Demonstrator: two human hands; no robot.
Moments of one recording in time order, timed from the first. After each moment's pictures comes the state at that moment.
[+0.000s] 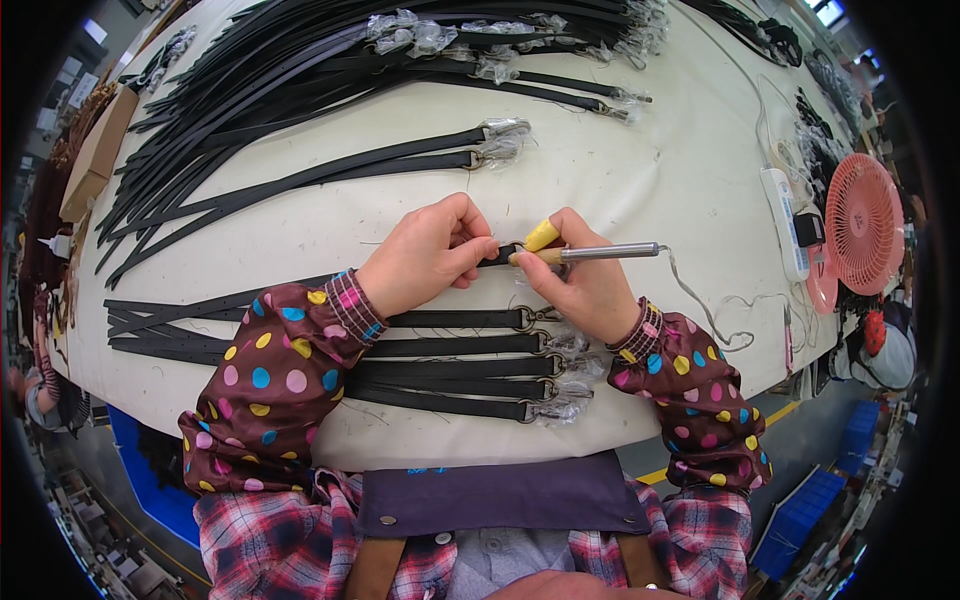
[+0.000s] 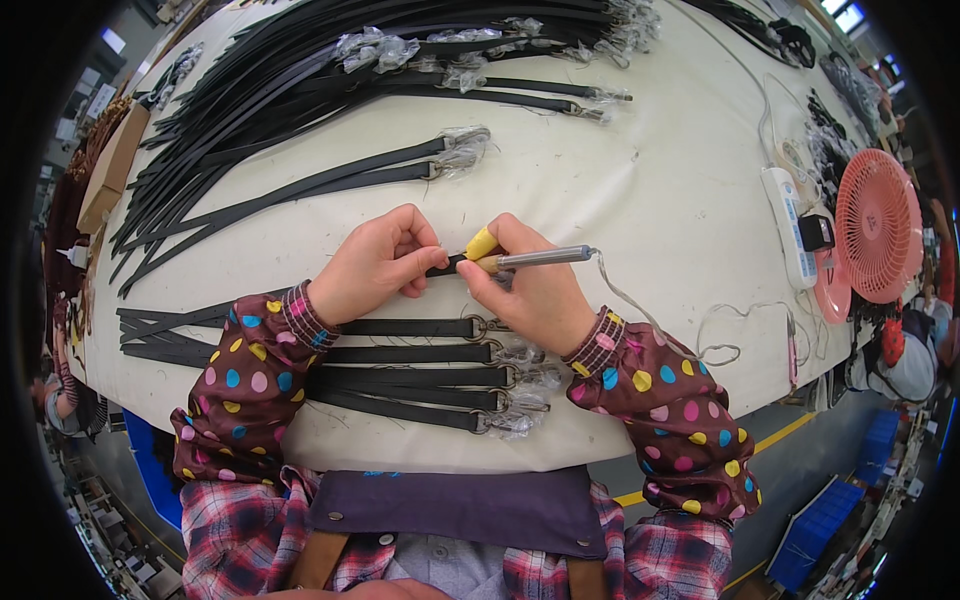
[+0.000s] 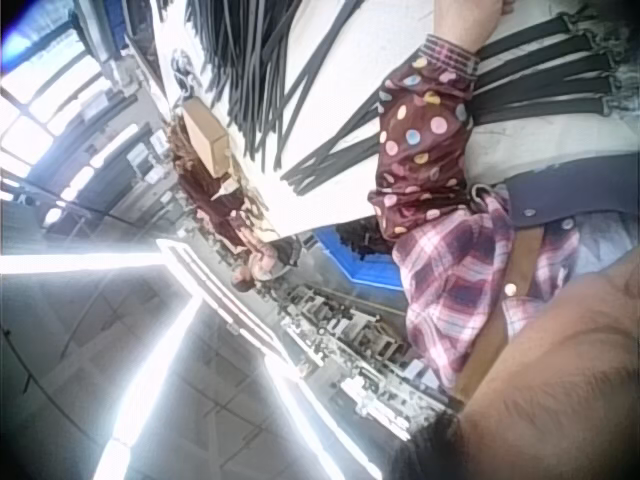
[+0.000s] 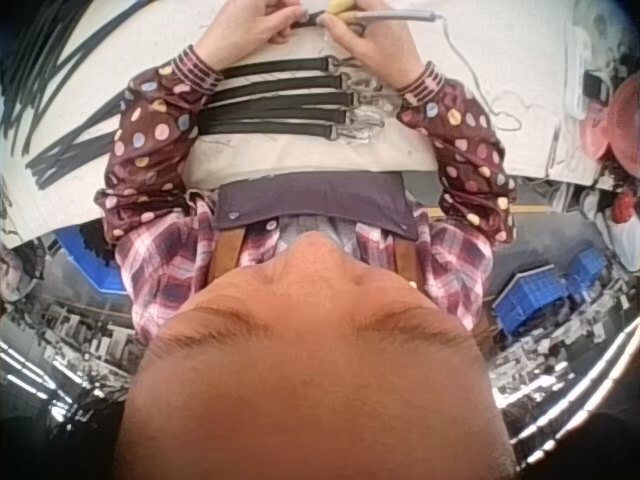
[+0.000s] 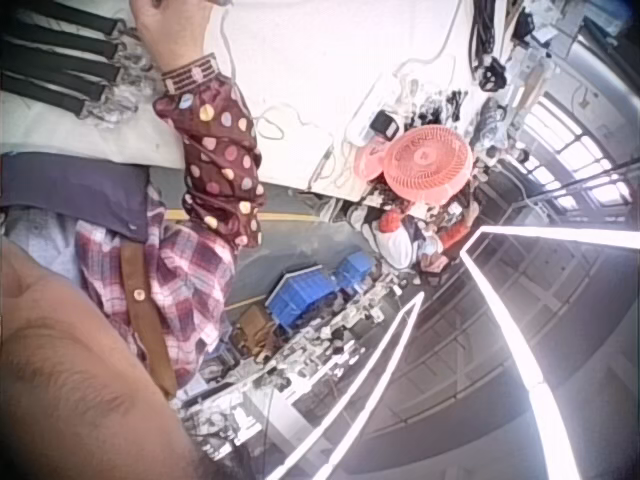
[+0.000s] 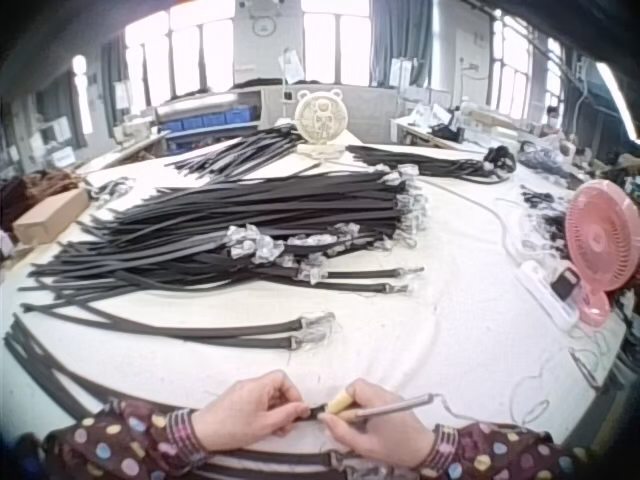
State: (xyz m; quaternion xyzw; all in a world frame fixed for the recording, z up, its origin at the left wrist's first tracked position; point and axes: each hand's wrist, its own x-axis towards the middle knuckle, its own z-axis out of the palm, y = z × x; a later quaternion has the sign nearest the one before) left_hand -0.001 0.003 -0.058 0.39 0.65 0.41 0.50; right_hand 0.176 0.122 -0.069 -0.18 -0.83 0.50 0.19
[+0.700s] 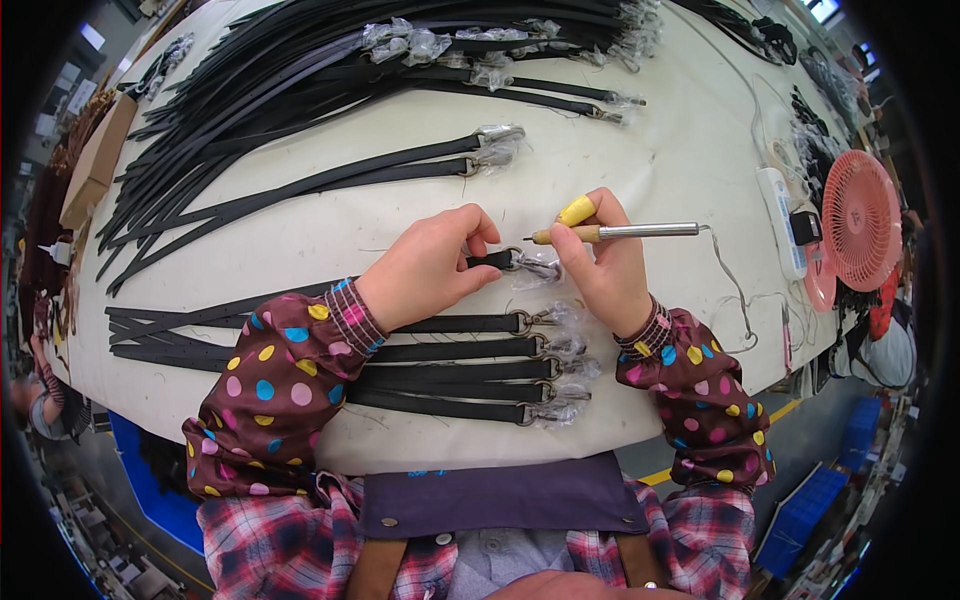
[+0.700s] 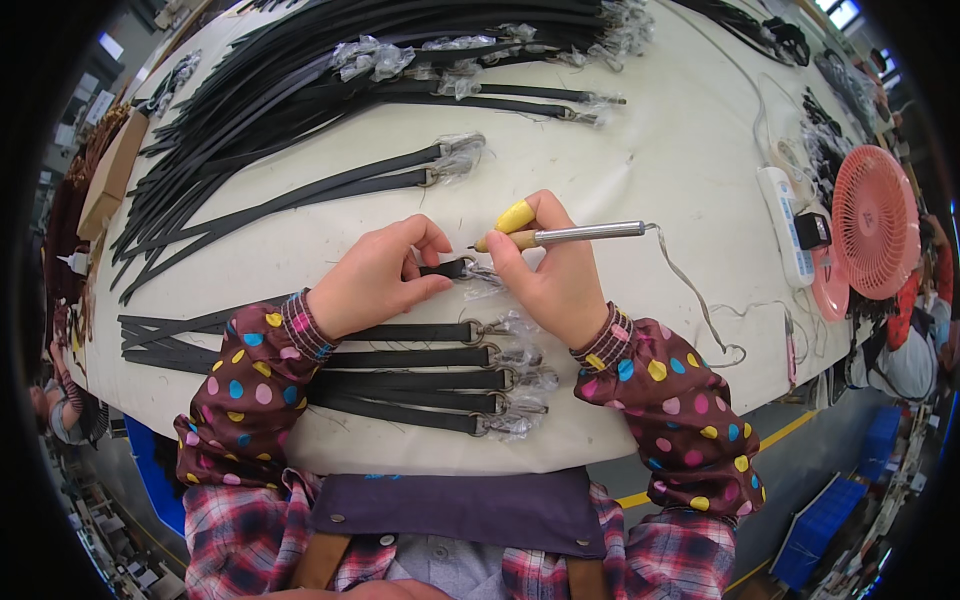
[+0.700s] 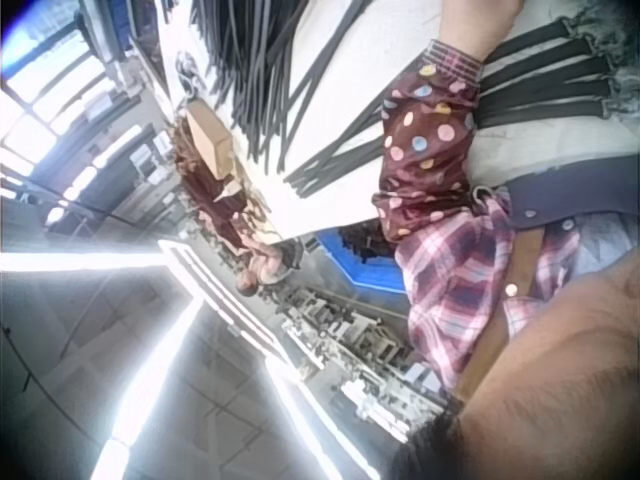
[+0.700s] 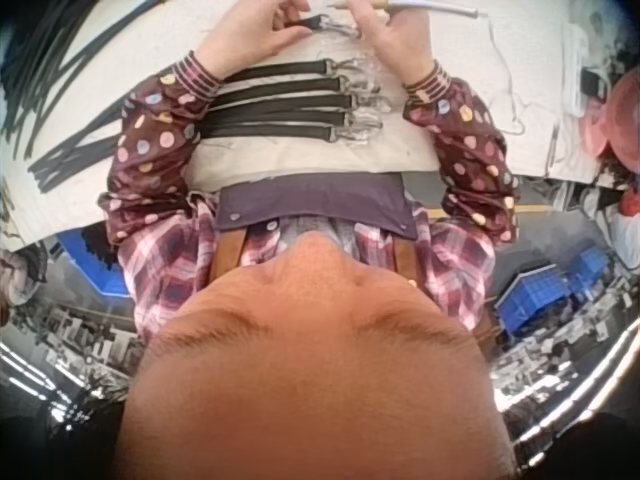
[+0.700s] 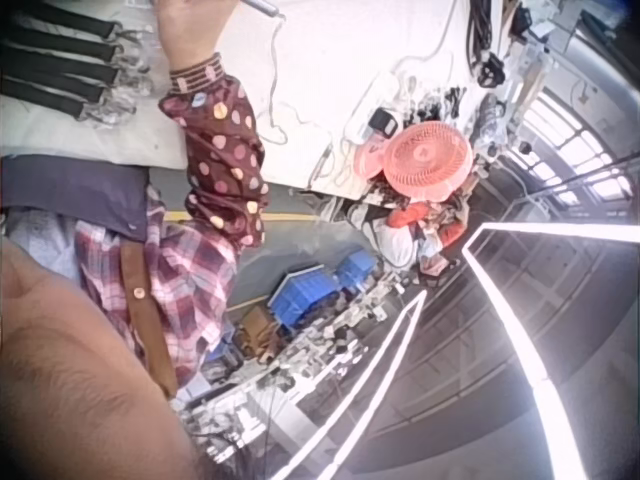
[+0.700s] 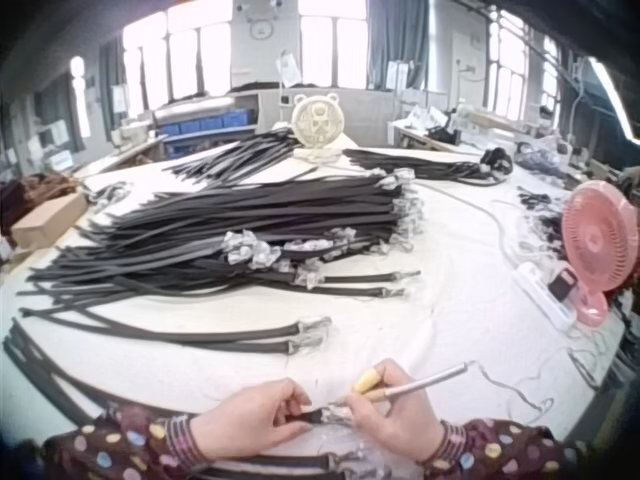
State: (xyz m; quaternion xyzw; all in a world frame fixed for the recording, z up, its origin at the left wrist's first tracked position) left_hand 0.000 0.000 -0.060 0.59 0.65 0.37 0.30; right_hand 0.174 0.133 -0.073 -0.19 -0.74 0.57 0.31
